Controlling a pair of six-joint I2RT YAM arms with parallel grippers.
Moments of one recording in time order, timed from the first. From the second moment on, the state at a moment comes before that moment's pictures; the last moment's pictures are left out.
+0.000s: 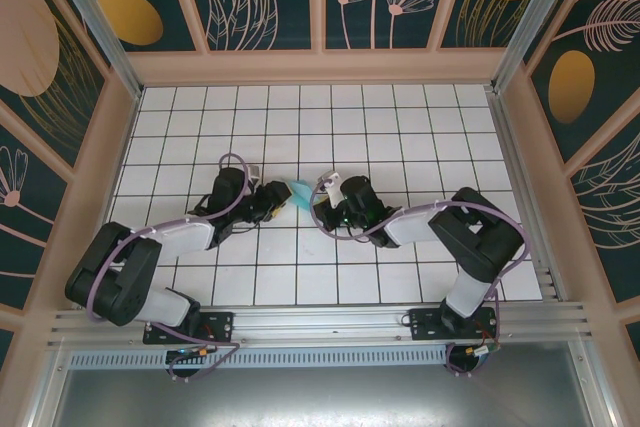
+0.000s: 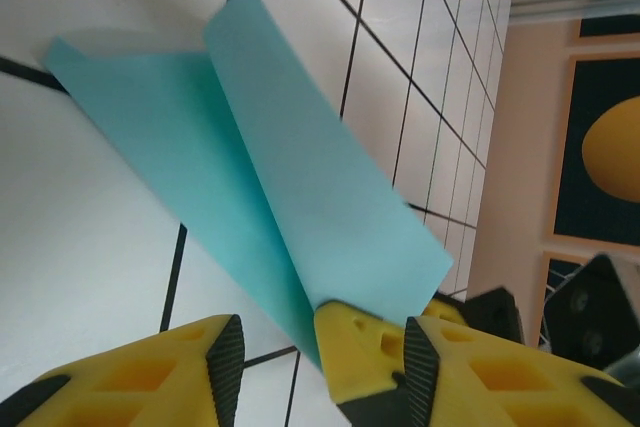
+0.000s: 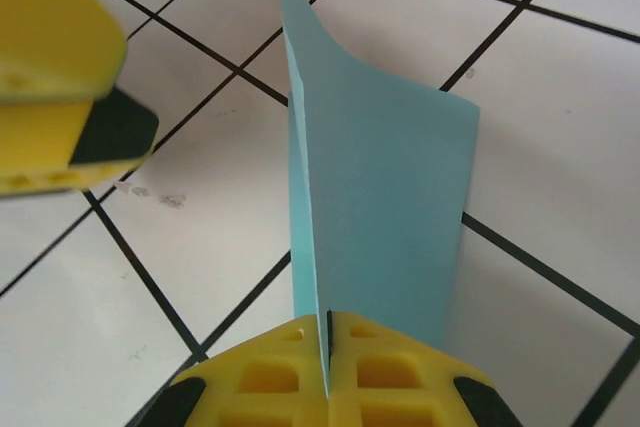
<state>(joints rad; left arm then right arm) -0.45 1.43 0.49 0.37 0.46 -1.16 0.79 1.71 0.64 0.51 -0.20 0.22</state>
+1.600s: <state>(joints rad) -0.51 1.70 0.50 0.61 0.49 -1.18 0.73 1.87 0.77 0.38 -0.54 0.47</state>
